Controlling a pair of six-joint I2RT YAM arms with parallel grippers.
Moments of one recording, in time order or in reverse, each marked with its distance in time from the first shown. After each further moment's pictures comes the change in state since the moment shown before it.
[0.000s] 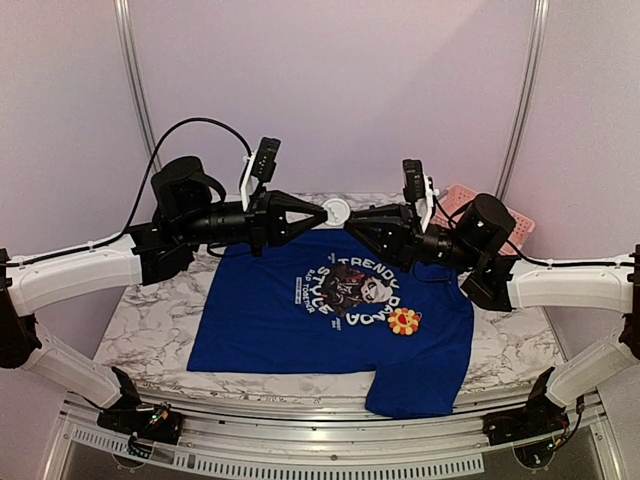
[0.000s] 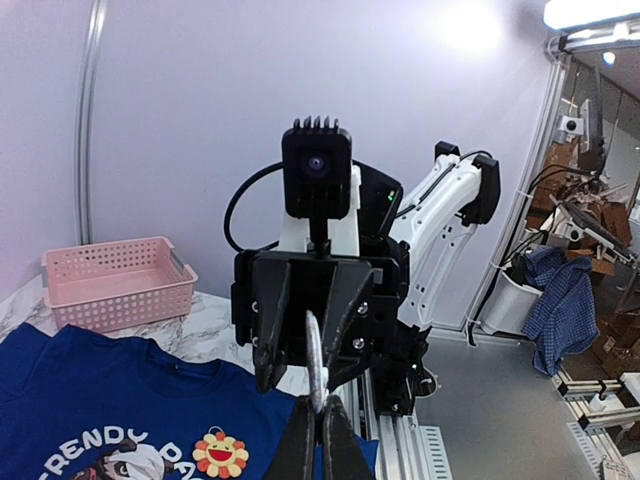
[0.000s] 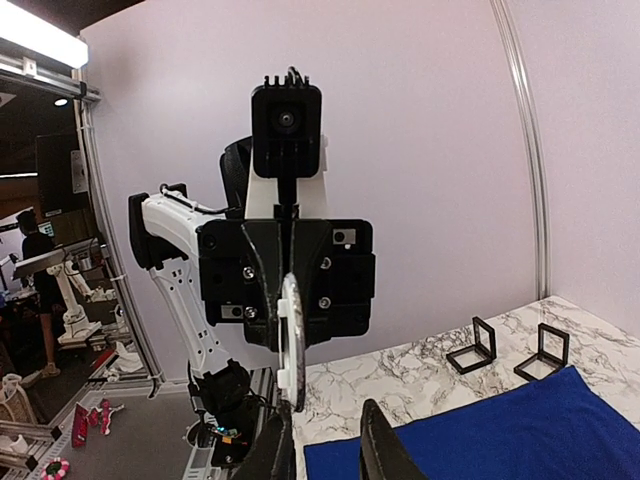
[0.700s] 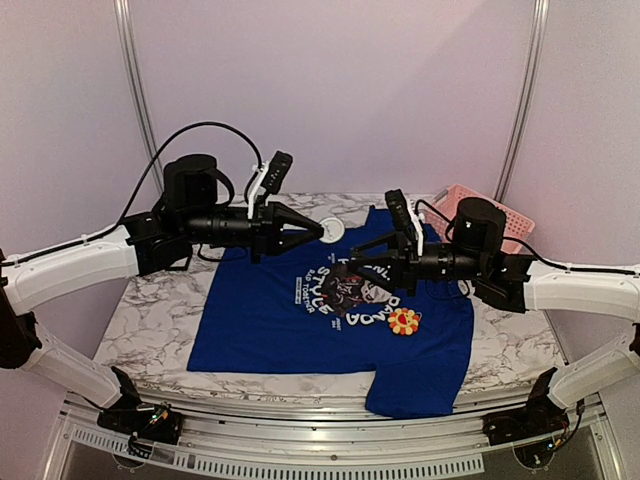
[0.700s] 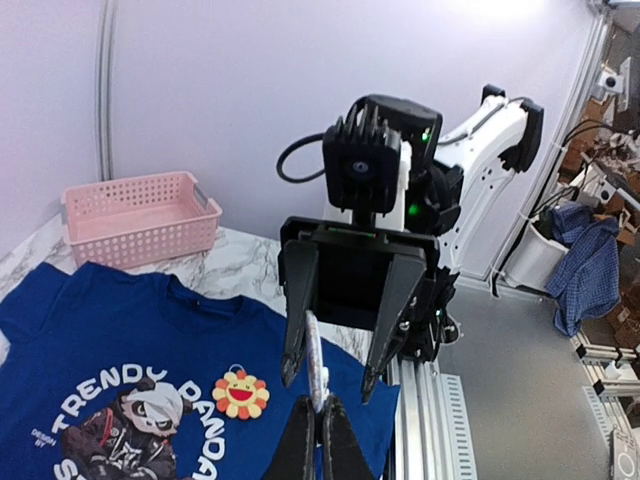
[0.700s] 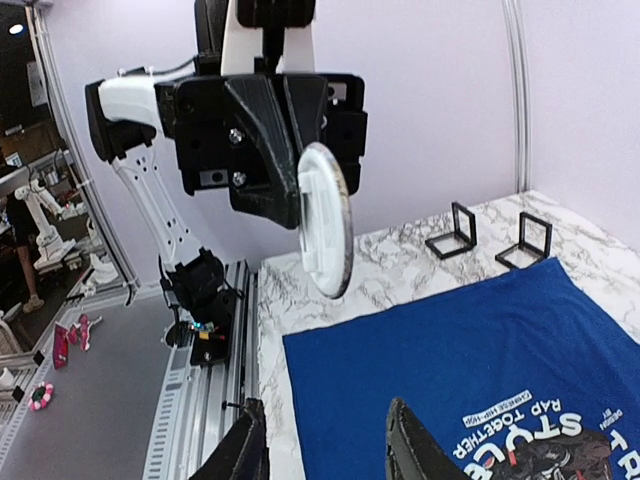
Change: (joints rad) left arm 0.024 0.000 0.070 -0.350 -0.019 0.171; right arm 0.000 -0.090 -0.001 -0.484 -0.019 -0.228
